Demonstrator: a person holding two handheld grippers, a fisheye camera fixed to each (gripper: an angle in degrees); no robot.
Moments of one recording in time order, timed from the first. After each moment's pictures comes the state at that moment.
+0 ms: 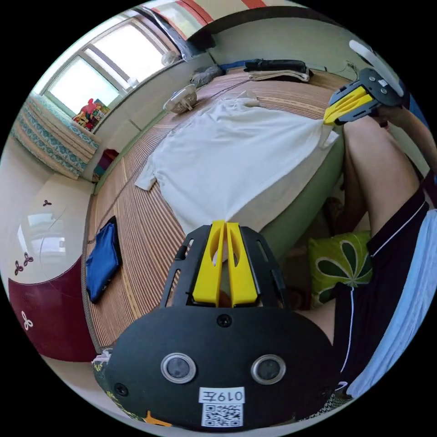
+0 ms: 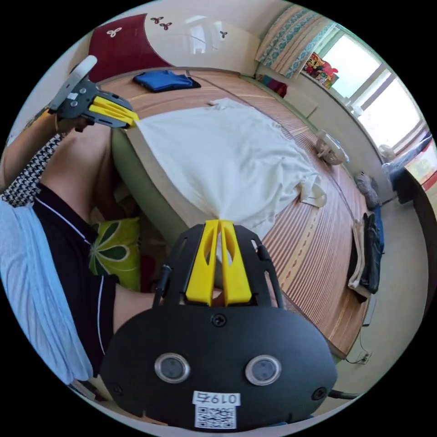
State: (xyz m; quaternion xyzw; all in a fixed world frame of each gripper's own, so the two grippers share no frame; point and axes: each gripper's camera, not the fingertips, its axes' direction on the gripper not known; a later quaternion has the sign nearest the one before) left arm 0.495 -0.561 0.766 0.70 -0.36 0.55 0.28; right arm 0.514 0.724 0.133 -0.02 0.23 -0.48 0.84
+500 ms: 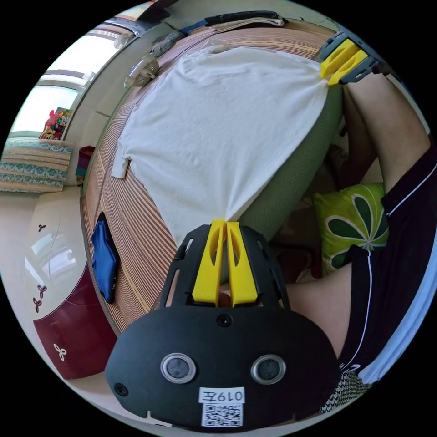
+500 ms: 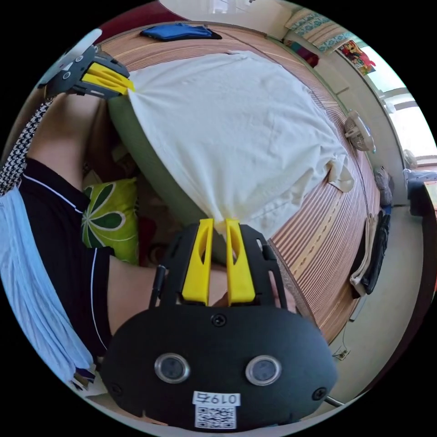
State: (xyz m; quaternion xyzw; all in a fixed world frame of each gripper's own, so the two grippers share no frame) left arm 0.539 -0.580 0.763 0.63 -0.49 0.50 0.32; right arm 0.501 0.732 0.199 -0.14 0.29 -0.48 0.82
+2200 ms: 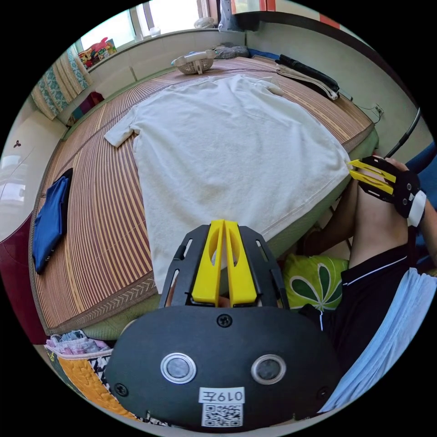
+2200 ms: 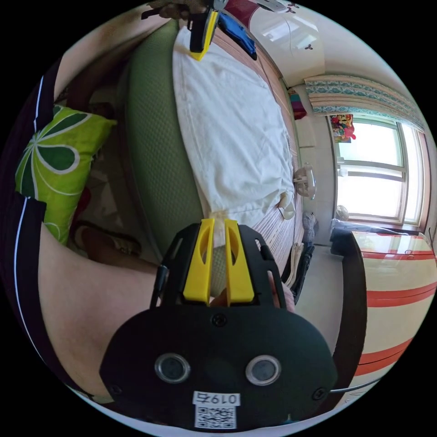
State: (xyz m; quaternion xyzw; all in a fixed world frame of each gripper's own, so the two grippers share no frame) left arm 0.543 -0.579 0.628 0.66 -0.25 0.57 0.42; right arm 0.438 0.892 0.278 0.01 0.46 -0.61 0.64
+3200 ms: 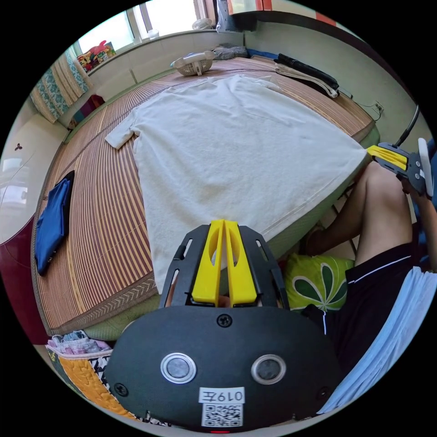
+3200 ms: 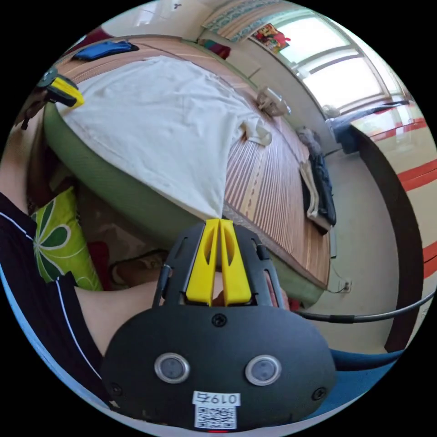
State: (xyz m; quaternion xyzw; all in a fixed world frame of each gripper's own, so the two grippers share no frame) left arm 0.545 -0.589 0.626 0.66 -0.26 0.57 0.41; right arm 0.555 0.790 0.166 0.01 0.43 -0.34 0.84
